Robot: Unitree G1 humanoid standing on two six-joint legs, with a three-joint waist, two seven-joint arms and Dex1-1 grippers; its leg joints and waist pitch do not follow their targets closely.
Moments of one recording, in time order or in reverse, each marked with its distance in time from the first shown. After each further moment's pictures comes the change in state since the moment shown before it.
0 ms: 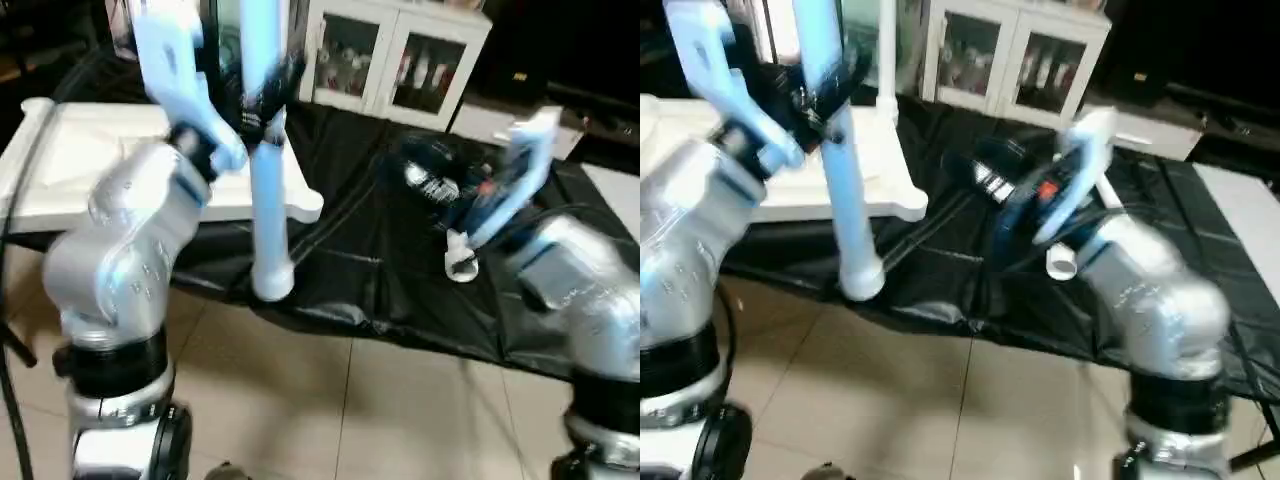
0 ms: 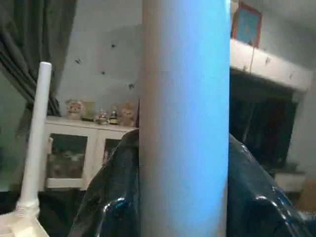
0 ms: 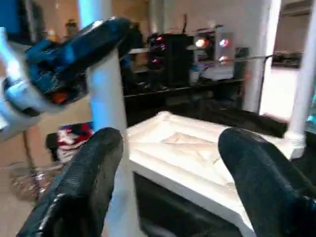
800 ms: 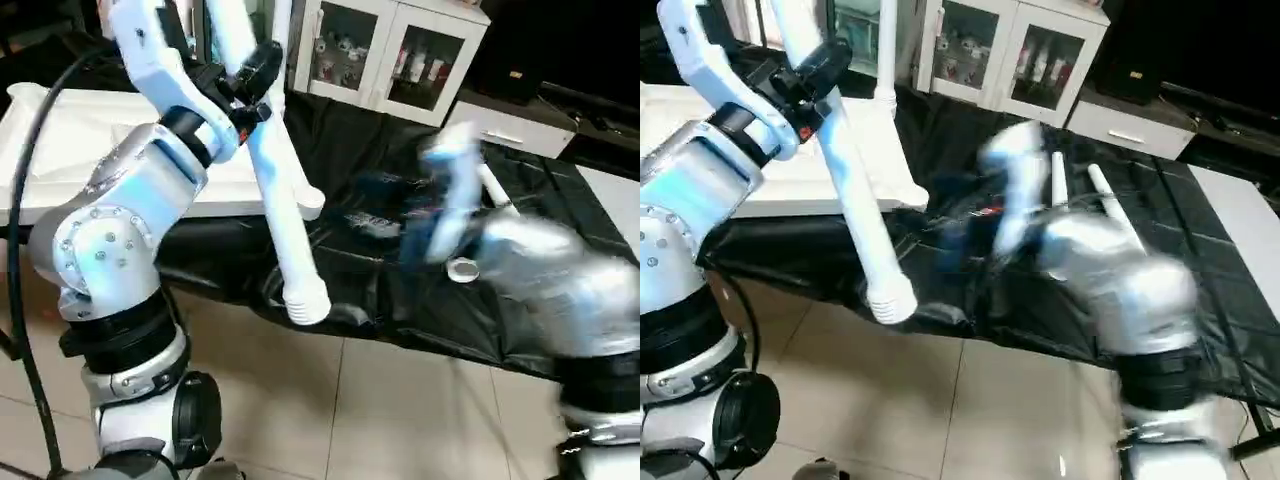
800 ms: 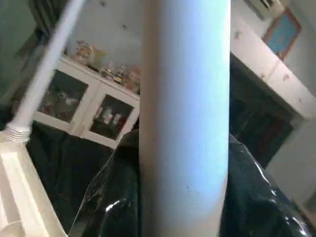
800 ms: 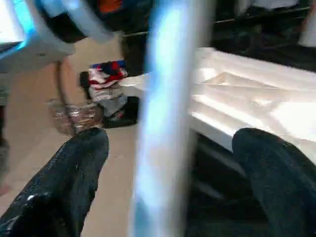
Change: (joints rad) left arm -0.080 -0.092 0.102 0.060 -0.162 0.223 0.197; right arm -0.071 0.056 0.289 0.024 -0.098 0.063 -0.015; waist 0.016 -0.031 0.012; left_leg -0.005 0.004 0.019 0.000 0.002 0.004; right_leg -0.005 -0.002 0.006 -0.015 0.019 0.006
